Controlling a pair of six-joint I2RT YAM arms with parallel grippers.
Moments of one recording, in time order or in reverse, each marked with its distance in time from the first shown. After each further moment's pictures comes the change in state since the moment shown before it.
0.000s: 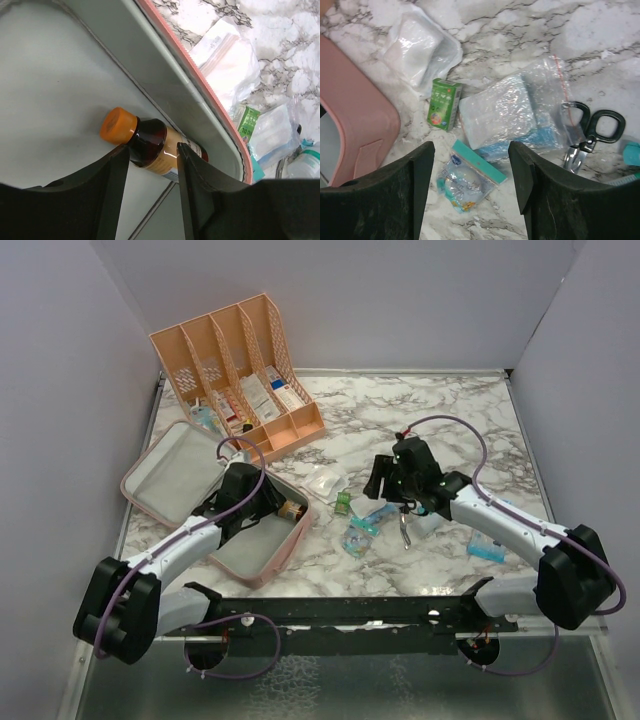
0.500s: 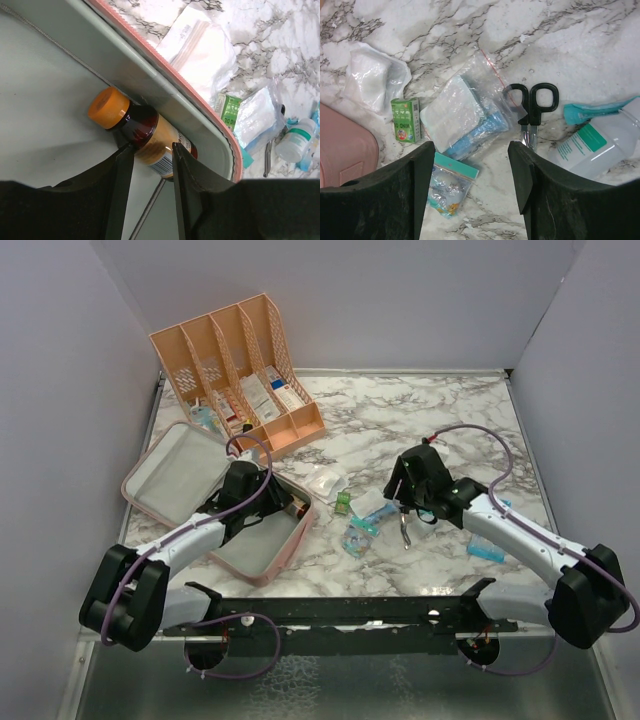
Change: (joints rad) left arm 0.006 0.081 -0.016 0.157 0.146 0.044; right arm 0.000 -0.100 -0.031 -0.143 0.250 0.168
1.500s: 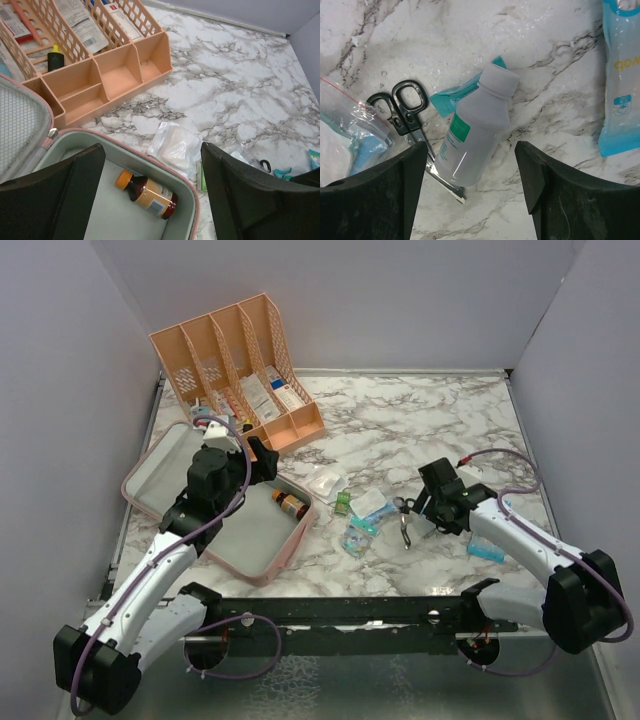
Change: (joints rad) left arm 0.000 -0.362 0.193 -0.165 -0.243 0.309; right arm -0.164 -0.037 -0.102 -0.240 0.156 0.157
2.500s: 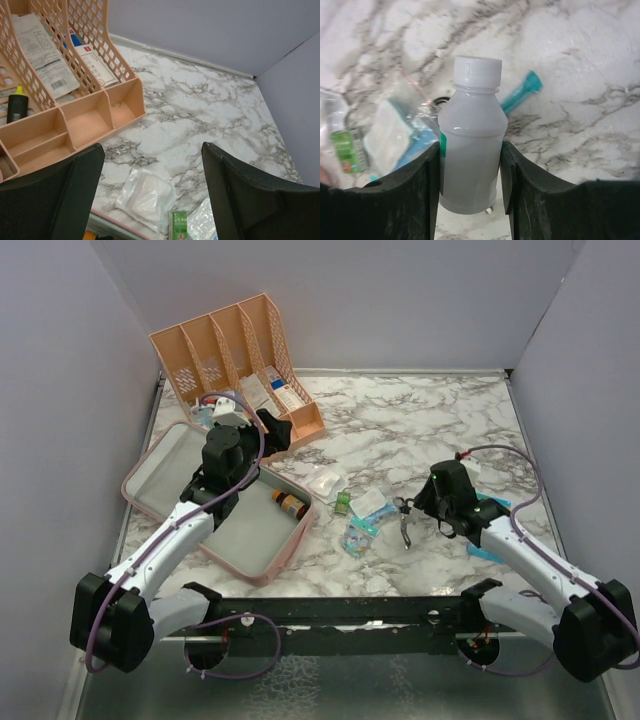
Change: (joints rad) left arm 0.000 0.241 0.072 0.300 0.003 -0.082; right arm -0.007 -0.117 -0.127 0.266 -0.087 -0.147
